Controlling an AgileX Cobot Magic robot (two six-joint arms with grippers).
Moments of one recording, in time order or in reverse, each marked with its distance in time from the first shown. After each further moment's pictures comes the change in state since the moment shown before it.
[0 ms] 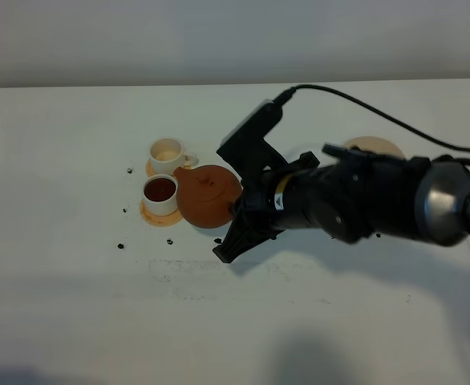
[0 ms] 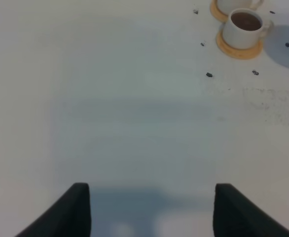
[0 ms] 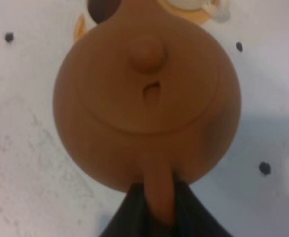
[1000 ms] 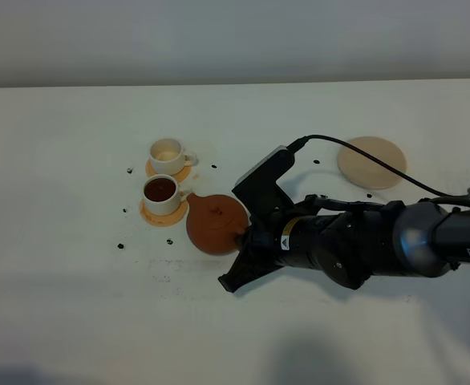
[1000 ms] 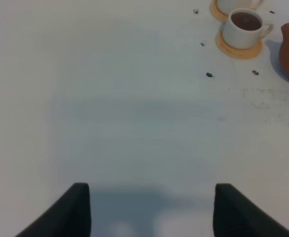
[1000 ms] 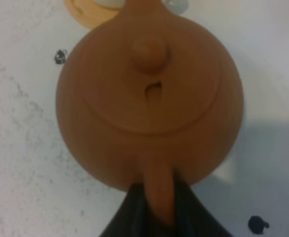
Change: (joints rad) left arm 0.000 0.000 0.000 0.000 0.000 0.000; right arm 0.000 0.098 0.138 0.063 -0.255 0.022
